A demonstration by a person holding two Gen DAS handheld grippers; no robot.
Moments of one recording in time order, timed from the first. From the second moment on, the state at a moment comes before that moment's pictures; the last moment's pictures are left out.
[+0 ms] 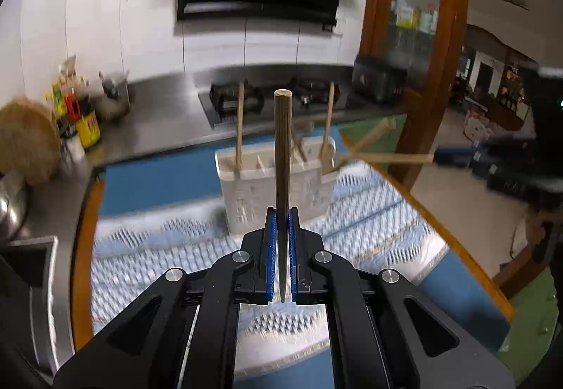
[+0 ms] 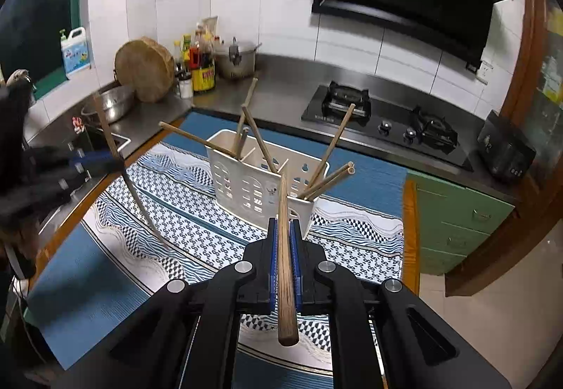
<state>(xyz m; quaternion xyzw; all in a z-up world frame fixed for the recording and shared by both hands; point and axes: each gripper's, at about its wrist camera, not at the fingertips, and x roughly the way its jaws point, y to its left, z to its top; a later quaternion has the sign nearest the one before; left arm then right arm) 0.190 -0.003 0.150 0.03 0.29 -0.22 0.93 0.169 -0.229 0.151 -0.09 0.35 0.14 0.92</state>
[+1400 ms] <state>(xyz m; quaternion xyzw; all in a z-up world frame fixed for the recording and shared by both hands) 0.353 -0.028 0.166 0.02 0.30 -0.17 0.94 0.324 -0.202 0.139 -0.13 0.53 0.16 0.82</state>
